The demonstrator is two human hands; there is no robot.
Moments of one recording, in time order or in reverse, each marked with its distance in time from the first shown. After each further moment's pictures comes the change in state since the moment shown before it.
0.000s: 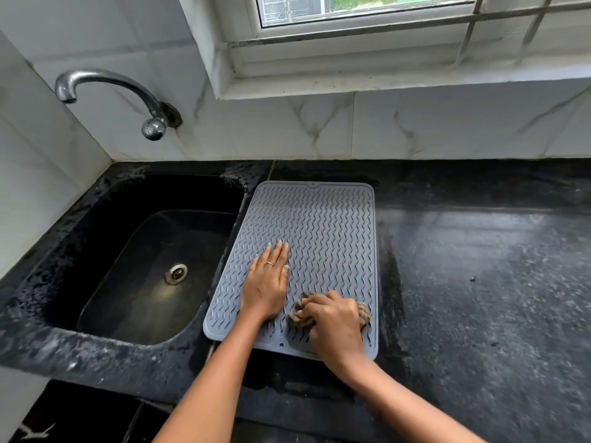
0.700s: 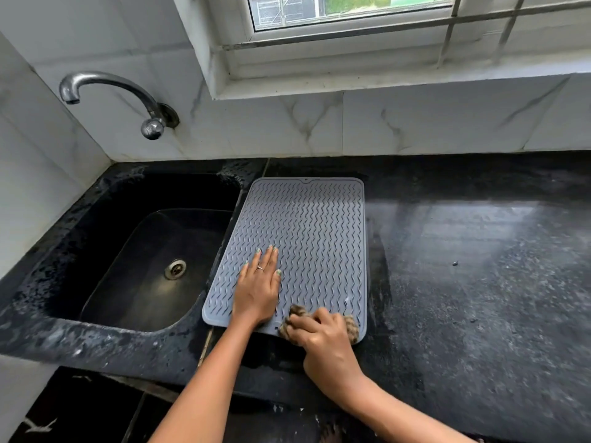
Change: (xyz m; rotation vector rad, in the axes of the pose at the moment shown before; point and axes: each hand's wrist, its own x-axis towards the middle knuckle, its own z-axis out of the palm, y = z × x) left_hand -0.035 0.001 -0.001 -0.012 -0.011 -0.041; right_hand -0.058 0.001 0.010 -0.039 0.051 -0.302
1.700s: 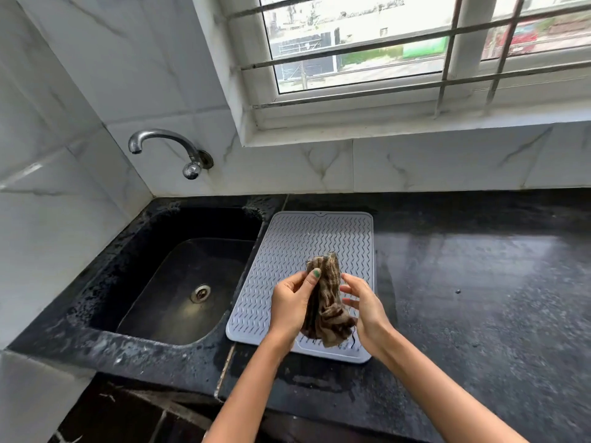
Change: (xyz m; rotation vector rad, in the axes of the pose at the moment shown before) left_hand -0.053 0.111 -0.106 -1.252 0.139 -0.223; right_hand 0.061 0.020 -0.081 1.320 0.097 0.977
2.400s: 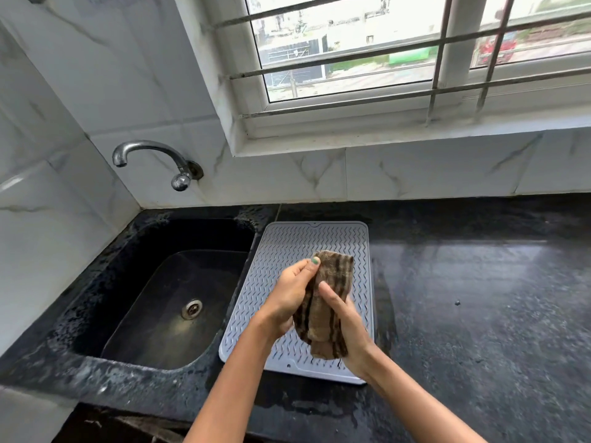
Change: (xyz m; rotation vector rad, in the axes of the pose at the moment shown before) left_hand 0.040 0.039 0.002 -0.093 -0.299 -0.220; right_hand -0.004 -0.001 0.021 0.196 -0.291 -0.095
